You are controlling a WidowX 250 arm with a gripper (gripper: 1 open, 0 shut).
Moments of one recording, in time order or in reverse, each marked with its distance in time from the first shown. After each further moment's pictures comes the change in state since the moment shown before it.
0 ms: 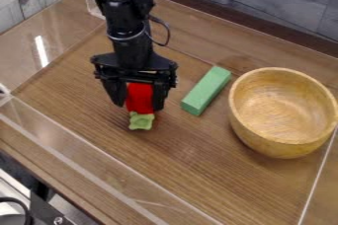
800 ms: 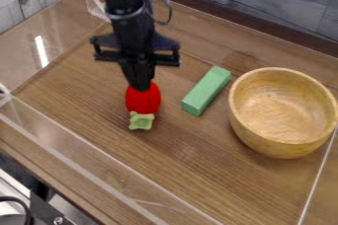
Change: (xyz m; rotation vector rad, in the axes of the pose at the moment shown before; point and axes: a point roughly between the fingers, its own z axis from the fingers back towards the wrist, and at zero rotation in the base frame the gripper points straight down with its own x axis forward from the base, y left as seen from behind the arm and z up) arm 0.003 -0.007 0.032 -0.019 -0.047 -0.030
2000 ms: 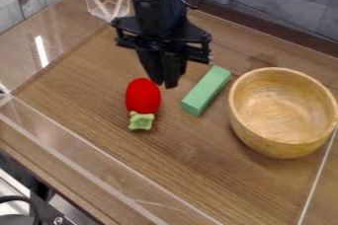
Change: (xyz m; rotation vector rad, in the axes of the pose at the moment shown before) arm -0.023 -0.041 0.033 -0.035 -0.013 -0.198
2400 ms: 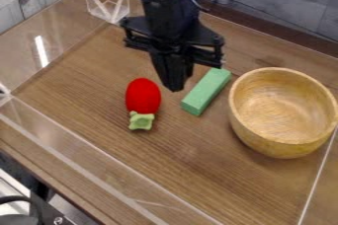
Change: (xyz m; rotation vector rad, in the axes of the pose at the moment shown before) arm -0.007 -0.017 0.007 -0.001 0.003 -0.043
